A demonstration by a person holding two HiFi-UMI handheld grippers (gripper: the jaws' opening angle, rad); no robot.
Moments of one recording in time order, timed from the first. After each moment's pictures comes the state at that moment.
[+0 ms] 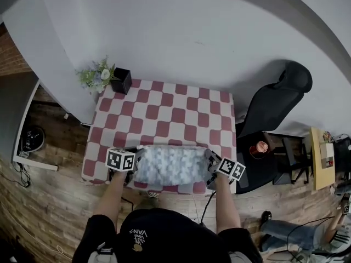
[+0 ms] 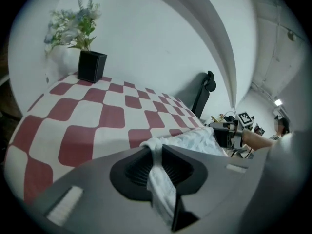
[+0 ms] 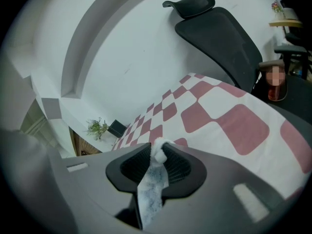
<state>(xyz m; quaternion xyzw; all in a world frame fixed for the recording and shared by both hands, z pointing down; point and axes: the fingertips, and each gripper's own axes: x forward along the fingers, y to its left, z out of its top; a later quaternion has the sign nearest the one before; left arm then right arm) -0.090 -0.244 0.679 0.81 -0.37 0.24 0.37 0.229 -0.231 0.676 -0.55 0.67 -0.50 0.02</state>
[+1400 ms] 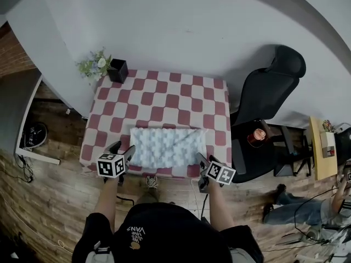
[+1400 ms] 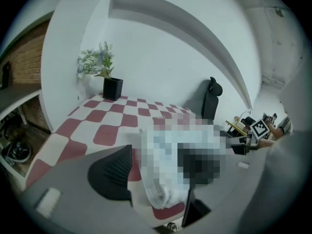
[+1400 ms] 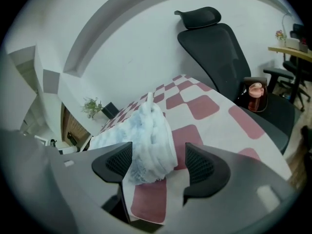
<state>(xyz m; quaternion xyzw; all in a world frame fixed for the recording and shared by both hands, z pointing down) -0.122 -0.180 0.644 0.79 -0.49 0.20 0.29 0.241 -0.129 0.701 -0.60 0.66 -0.45 -0.08</state>
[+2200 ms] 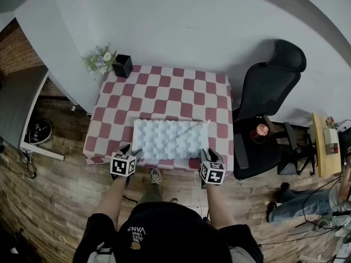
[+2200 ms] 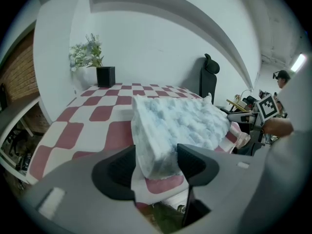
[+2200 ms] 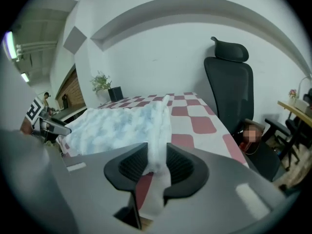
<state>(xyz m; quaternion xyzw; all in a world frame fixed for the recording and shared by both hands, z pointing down) -0.106 -0.129 0.699 0.78 -0.48 0.30 0.27 0.231 -0.111 0.691 -0.62 0.71 -0.26 -0.20</state>
